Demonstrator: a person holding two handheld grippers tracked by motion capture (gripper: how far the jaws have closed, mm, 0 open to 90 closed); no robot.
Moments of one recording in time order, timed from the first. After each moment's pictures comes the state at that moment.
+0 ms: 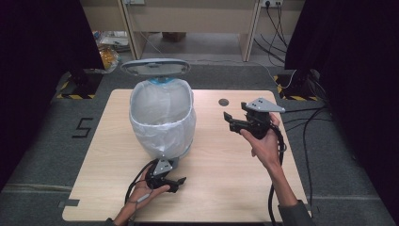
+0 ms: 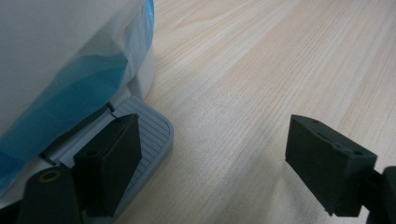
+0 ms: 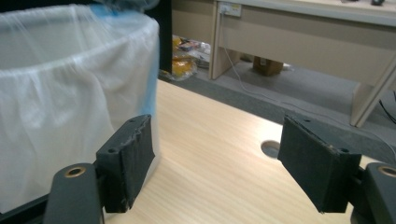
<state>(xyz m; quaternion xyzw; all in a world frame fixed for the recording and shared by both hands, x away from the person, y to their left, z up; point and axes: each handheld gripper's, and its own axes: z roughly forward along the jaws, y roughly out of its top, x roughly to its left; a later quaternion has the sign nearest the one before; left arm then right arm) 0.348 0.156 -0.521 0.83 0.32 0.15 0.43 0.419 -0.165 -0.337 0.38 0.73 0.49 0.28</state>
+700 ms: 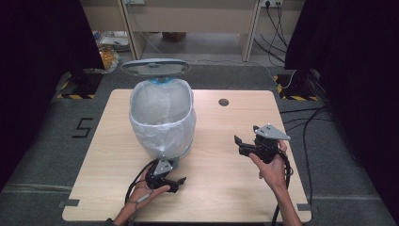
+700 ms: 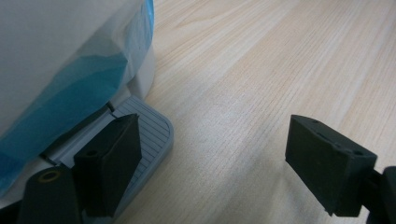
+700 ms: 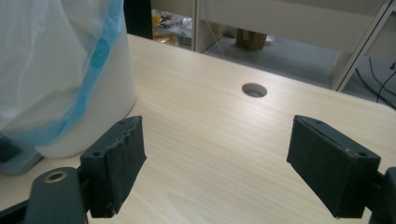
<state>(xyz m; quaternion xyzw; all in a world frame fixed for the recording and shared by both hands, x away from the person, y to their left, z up) 0.348 0.155 -0.521 0.83 0.32 0.15 0.43 0.389 -0.197 -0.408 0.41 0.73 0.46 0.29</state>
